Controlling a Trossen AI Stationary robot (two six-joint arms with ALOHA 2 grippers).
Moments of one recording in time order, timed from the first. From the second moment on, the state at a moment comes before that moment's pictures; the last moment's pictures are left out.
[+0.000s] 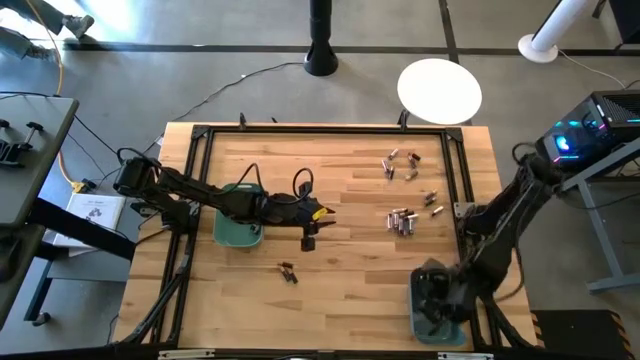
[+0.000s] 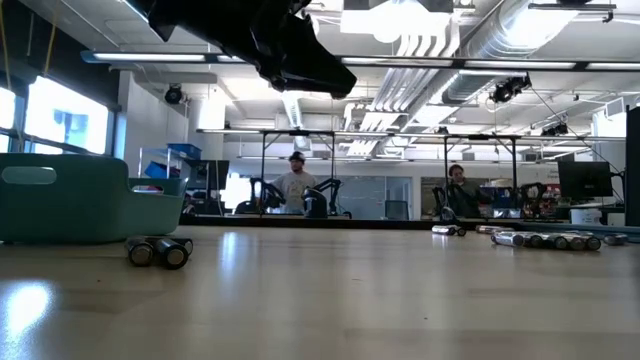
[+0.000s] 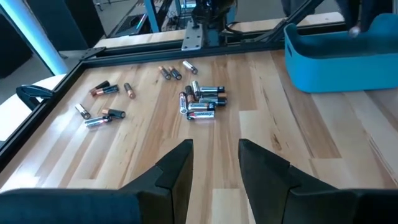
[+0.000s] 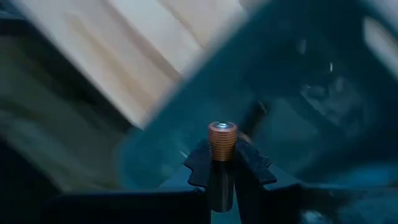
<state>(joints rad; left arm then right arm) -0.13 1.60 0.91 0.28 -0.25 0.06 0.96 1.37 0.95 -0.81 0.03 1.80</state>
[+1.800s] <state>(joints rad) -0.13 1.60 0.91 0.36 -0.25 0.08 0.20 1.15 0.94 -1.11 0.29 0.84</state>
